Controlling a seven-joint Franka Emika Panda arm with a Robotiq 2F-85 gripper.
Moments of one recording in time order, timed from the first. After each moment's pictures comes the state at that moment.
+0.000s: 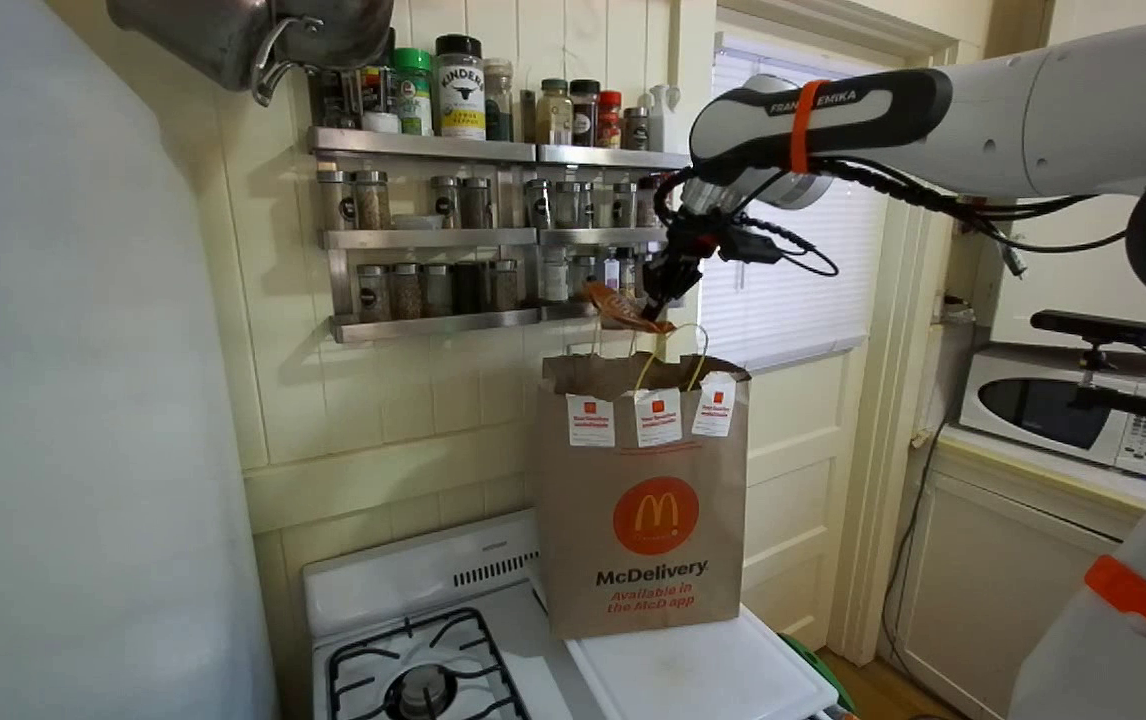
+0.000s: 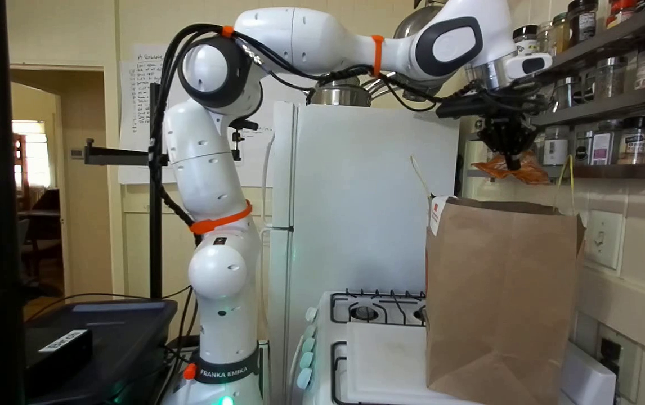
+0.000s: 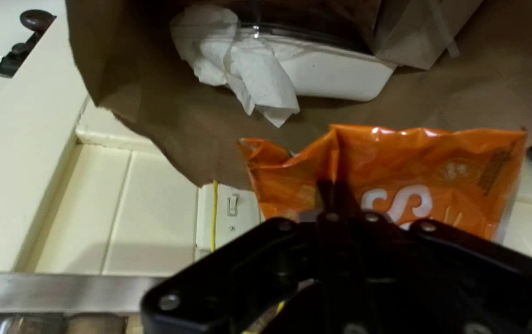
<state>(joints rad) -0.07 -0.29 -0.14 -1.86 0.20 2.03 -0.36</state>
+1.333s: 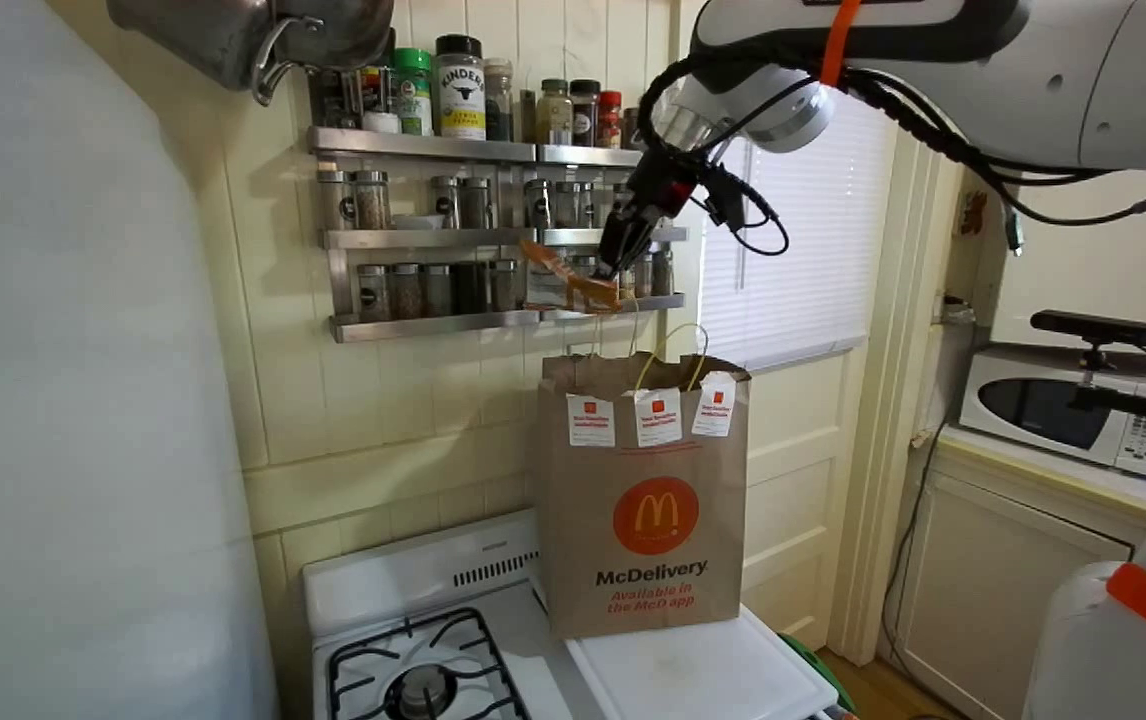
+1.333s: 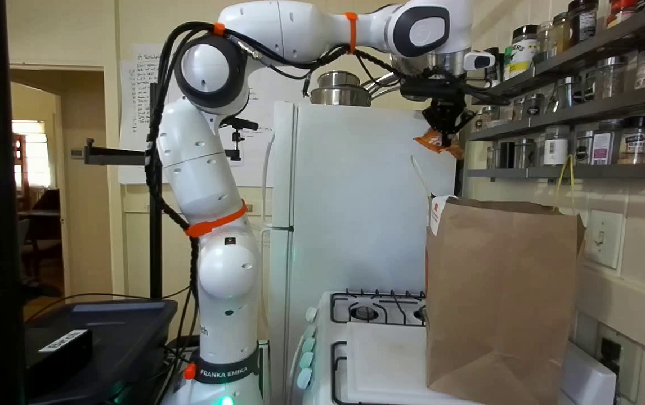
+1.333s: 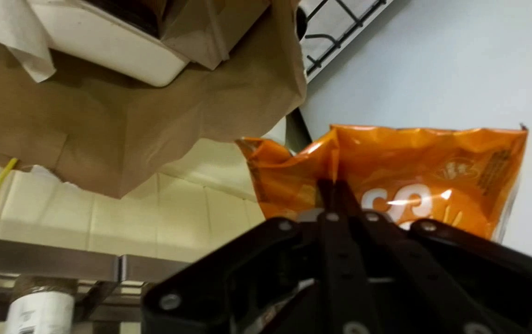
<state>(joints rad) 0.10 -0.34 -0.13 -1.76 0.39 1.76 -0.52</state>
